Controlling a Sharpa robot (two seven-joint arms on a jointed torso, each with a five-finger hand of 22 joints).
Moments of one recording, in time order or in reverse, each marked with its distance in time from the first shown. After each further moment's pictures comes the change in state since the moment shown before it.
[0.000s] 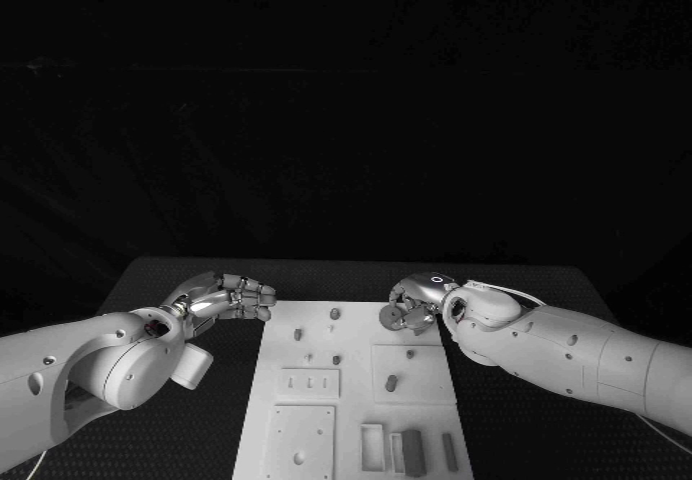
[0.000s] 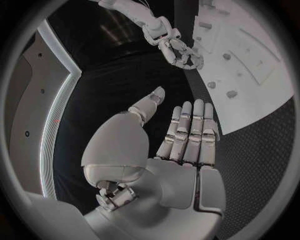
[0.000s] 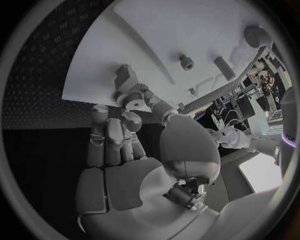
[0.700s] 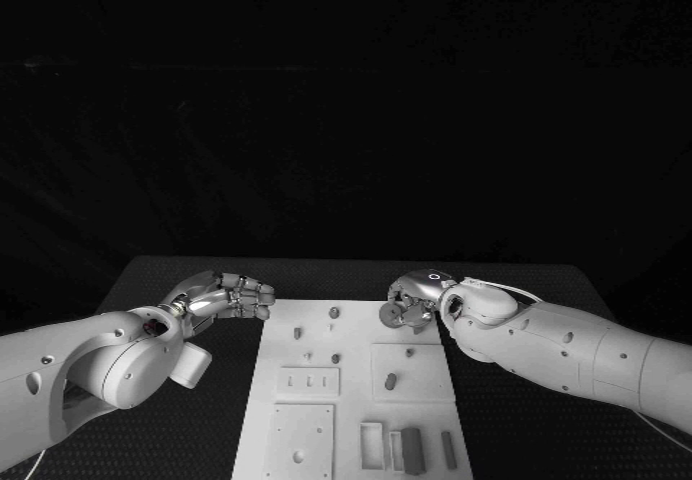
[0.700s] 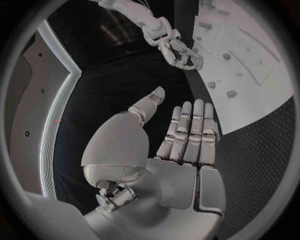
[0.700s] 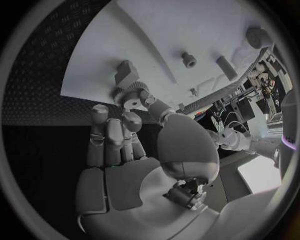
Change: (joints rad) left arm 0.000 0.000 0.000 -0.001 0.000 0.000 0.000; left_hand 0.000 0.000 0.000 0.000 0.000 0.000 0.000 0.000 0.000 0.000 0.000 0.000 0.000 0.000 0.000 0.000 0.002 0.000 0.000 0.000 0.000 0.000; right arm 0.002 0.008 0.003 -0.010 -0.025 0.001 -0.002; right_hand 0.064 0.045 0.058 -0.003 0.001 0.052 -0.019 0.024 0.007 0.010 -0.011 -0.004 0.000 0.004 -0.011 0.000 0.005 0.000 -0.004 -0.004 0.000 0.000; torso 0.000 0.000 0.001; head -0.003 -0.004
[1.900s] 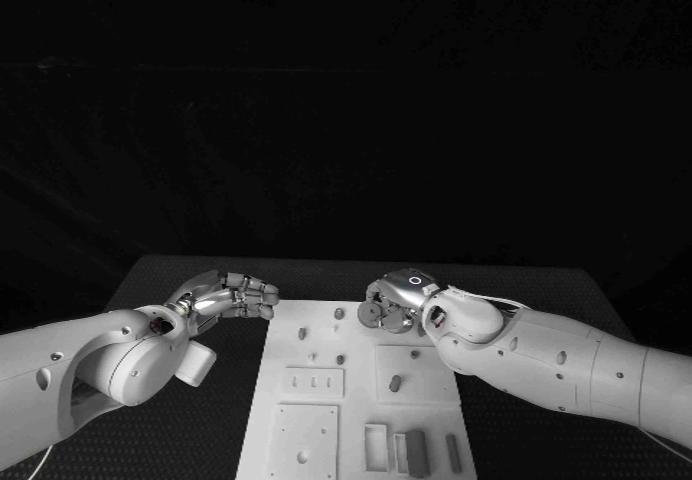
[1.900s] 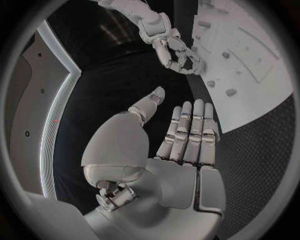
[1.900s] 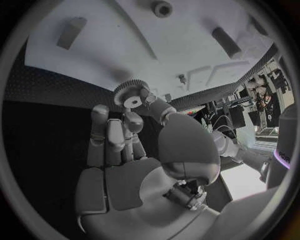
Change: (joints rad) left arm 0.000 0.000 0.000 -0.005 0.000 0.000 0.000; left_hand 0.000 0.000 0.000 0.000 0.000 0.000 0.000 0.000 -0.001 0.000 0.000 0.000 -0.001 0.000 0.000 0.000 0.002 0.000 0.000 0.000 0.000 -0.001; right arm -0.008 0.023 0.006 0.135 -0.154 -0.112 -0.081; right_hand -0.012 -0.007 0.013 0.006 0.000 0.026 -0.011 0.008 0.000 0.022 -0.014 -0.004 -0.004 0.032 -0.018 0.000 0.018 0.000 0.013 -0.009 0.004 0.001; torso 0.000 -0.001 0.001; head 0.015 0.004
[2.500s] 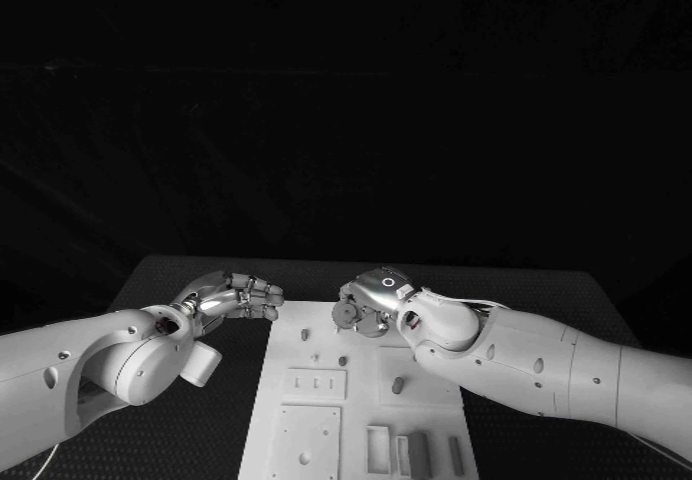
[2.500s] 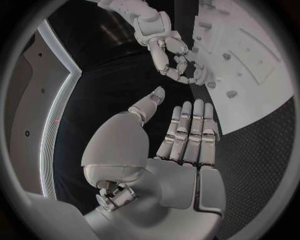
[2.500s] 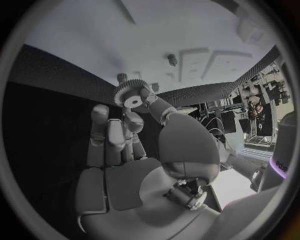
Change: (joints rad) left arm 0.000 0.001 0.000 0.004 0.000 0.000 0.000; left_hand 0.000 0.000 0.000 0.000 0.000 0.003 -0.003 0.000 0.000 0.000 0.000 0.000 0.000 0.000 0.000 0.000 0.001 0.000 0.000 0.000 0.000 -0.001; right arm 0.022 0.081 -0.016 0.020 -0.096 -0.012 -0.031; right_hand -0.005 -0.005 0.003 -0.003 -0.001 0.005 -0.001 0.006 0.000 0.004 -0.004 -0.005 -0.003 0.000 0.000 0.000 -0.009 0.000 0.002 0.002 0.000 0.000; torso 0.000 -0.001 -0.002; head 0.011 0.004
